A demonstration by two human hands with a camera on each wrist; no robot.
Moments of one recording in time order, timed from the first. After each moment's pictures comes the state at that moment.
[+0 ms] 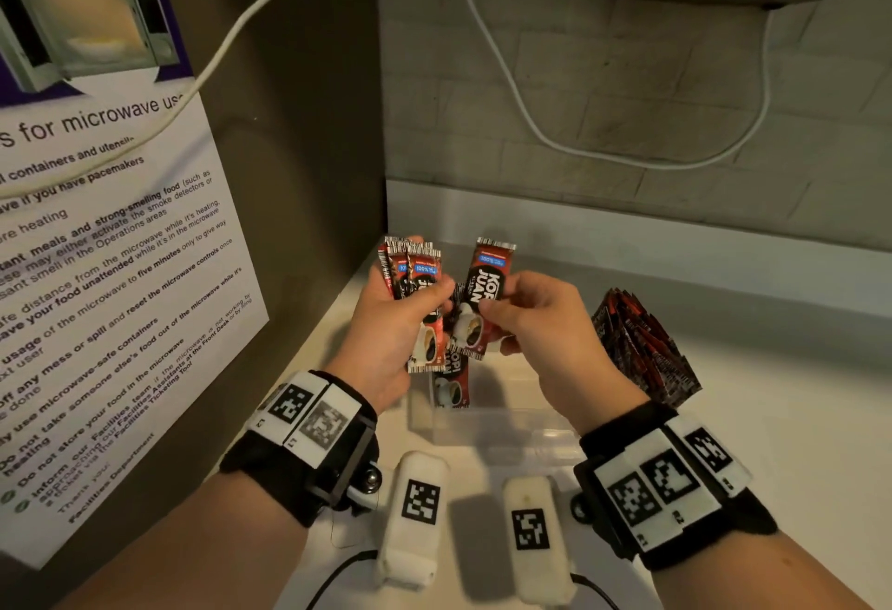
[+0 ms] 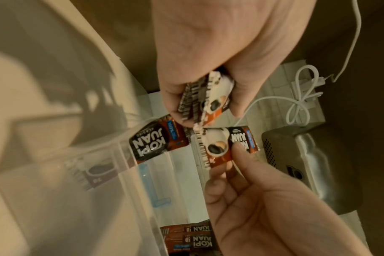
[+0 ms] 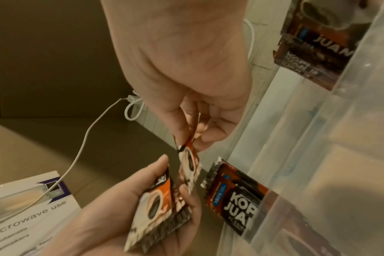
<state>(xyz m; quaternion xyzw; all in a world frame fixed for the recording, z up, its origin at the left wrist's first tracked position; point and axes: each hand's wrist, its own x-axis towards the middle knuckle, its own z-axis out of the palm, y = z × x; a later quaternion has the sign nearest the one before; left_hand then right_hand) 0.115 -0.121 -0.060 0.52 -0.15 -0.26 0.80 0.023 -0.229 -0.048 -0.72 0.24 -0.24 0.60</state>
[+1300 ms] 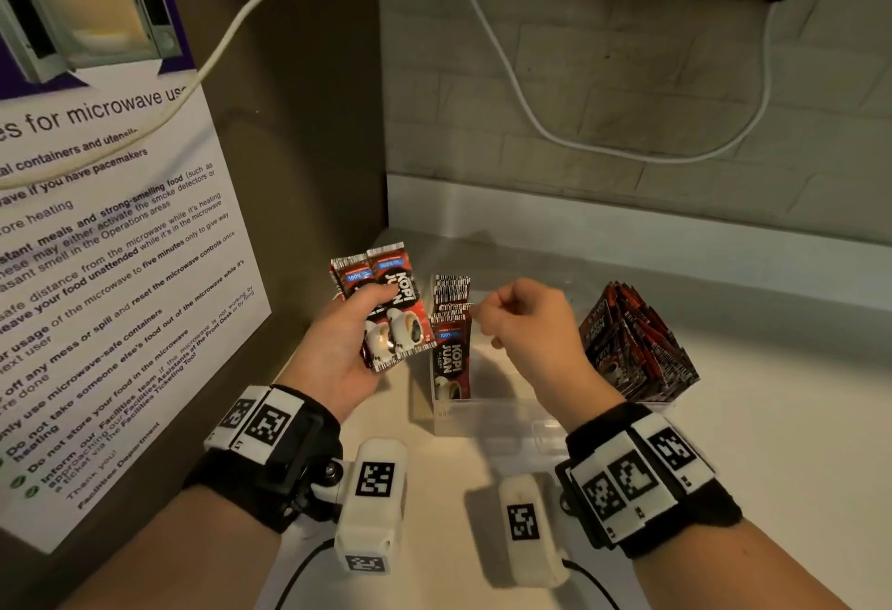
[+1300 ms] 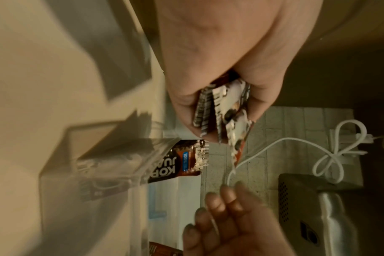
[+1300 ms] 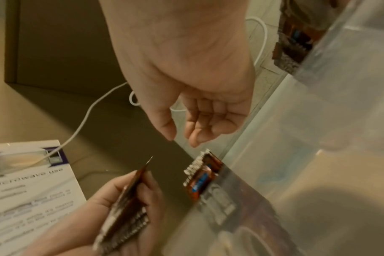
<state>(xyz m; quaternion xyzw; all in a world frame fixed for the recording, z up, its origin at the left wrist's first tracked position) 0.128 -0.092 -0.067 0.47 -0.01 -0.32 0.82 0.028 -0.226 -0.064 -0.77 0.28 -0.25 0.51</state>
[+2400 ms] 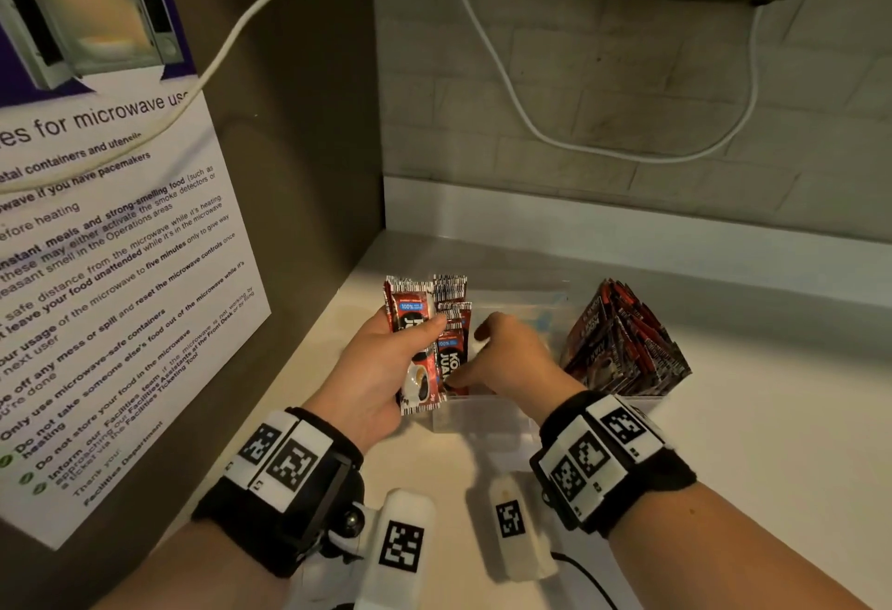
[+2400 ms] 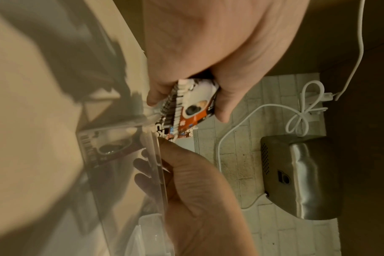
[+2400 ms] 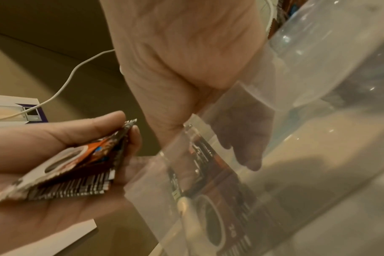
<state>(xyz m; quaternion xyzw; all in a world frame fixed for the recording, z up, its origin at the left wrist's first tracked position) 0.093 -0.095 -0.070 0.56 -0.11 -0.34 0.74 0.042 -0.227 -0.085 -0.87 0.33 -0.02 0.37</state>
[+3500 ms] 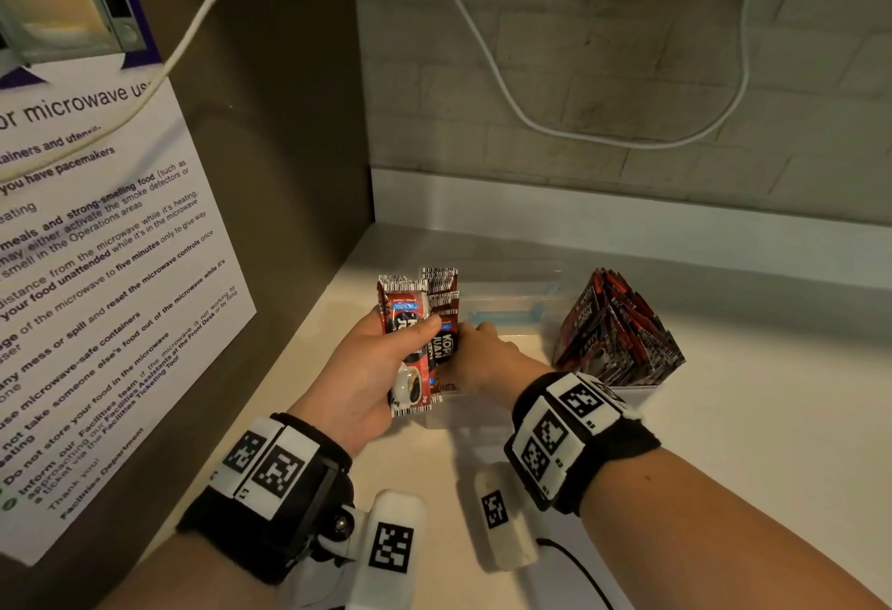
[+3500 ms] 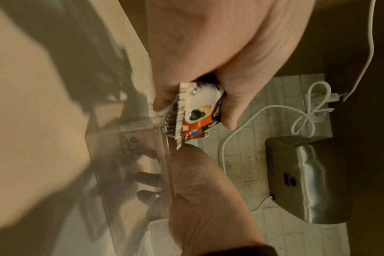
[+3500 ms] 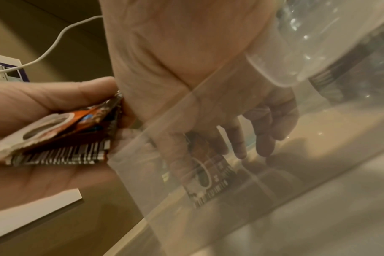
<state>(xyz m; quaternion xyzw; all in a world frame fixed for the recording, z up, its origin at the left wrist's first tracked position) 0.095 -0.094 -0.074 0.57 -0.12 -0.37 0.73 0.077 -0.231 -0.121 -0.90 0.33 0.13 0.25</state>
